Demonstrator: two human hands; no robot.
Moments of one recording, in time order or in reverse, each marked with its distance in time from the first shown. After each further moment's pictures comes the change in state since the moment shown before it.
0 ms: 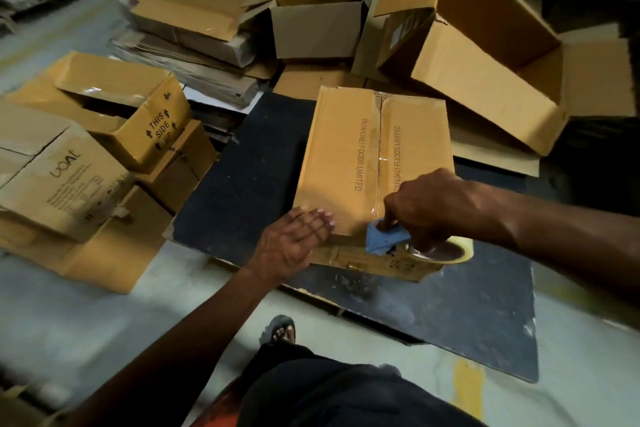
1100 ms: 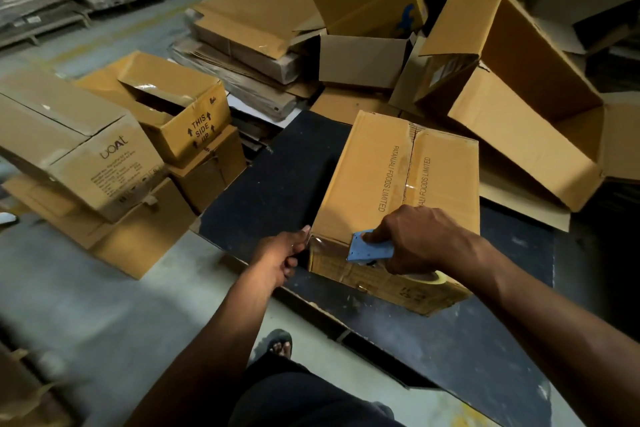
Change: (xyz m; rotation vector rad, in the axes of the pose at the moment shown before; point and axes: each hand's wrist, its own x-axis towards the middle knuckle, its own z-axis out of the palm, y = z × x) left_hand 0.002 -0.001 -0.038 -1.290 0.123 -2.017; right_hand 0.037 -0.025 0.012 0.155 0.305 -0.015
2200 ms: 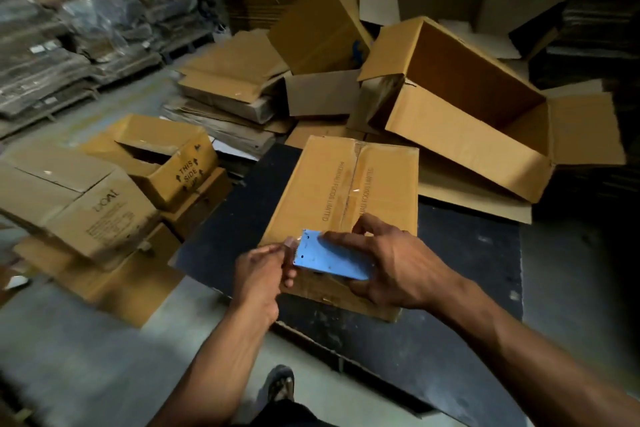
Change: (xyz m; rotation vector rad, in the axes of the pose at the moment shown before) left_hand -0.144 -0.016 0.105 -0.094 0.103 0.428; right_hand -0.108 0.053 0.035 0.375 0.346 -0.148
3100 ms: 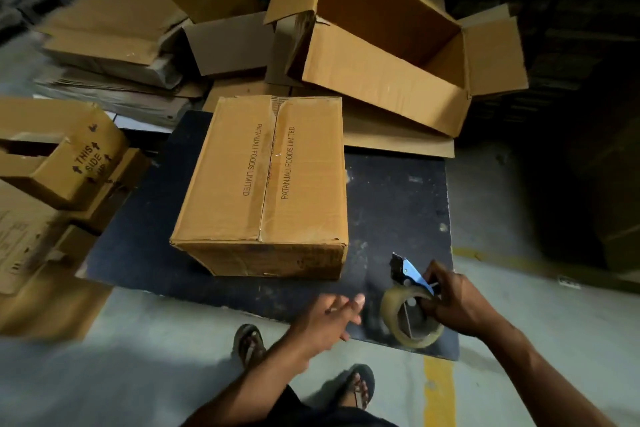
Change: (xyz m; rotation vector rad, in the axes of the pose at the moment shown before) left_hand -0.047 -0.140 0.082 0.766 -0.785 -0.137; right_hand -0.189 0.160 0.152 0.435 0.032 0.750
